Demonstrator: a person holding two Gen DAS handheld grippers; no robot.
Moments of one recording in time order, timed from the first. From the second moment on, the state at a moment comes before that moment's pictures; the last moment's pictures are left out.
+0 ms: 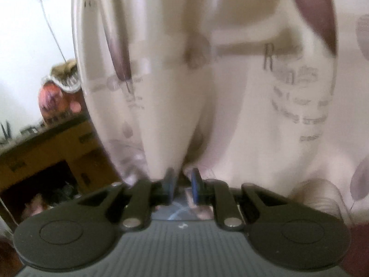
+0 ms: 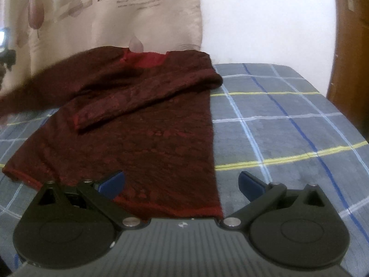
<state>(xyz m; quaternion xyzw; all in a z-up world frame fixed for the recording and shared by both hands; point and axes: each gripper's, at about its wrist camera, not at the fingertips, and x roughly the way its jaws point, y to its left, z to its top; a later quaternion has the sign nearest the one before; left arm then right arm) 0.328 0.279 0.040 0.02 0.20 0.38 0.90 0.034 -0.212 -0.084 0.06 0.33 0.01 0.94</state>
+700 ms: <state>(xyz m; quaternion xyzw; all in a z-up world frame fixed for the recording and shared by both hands) 0.118 0.154 -0.070 -0.10 0.26 0.07 0.96 0.157 -0.090 -0.063 -0.26 0.21 0.28 0.90</state>
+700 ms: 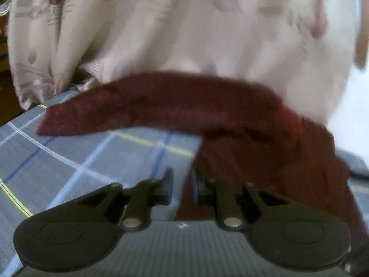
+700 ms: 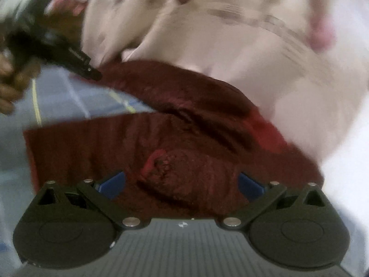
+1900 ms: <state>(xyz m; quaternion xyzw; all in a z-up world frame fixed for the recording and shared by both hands) 0.107 0.175 -0.113 -0.19 0.25 0.10 0.95 0.241 -0.544 -0.028 0.19 0.19 -0.19 0.94</state>
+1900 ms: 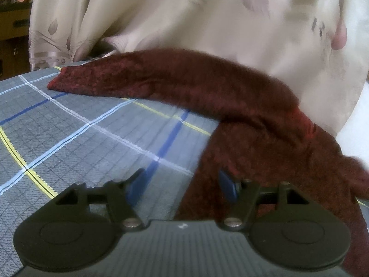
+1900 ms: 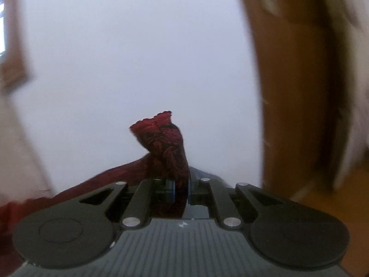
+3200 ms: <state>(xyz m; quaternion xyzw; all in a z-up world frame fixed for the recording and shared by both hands) 0.140 0.186 -0.100 -0.13 0.43 -0.19 0.87 0.092 -0.302 -0.152 0.31 0.41 0.23 0.83</state>
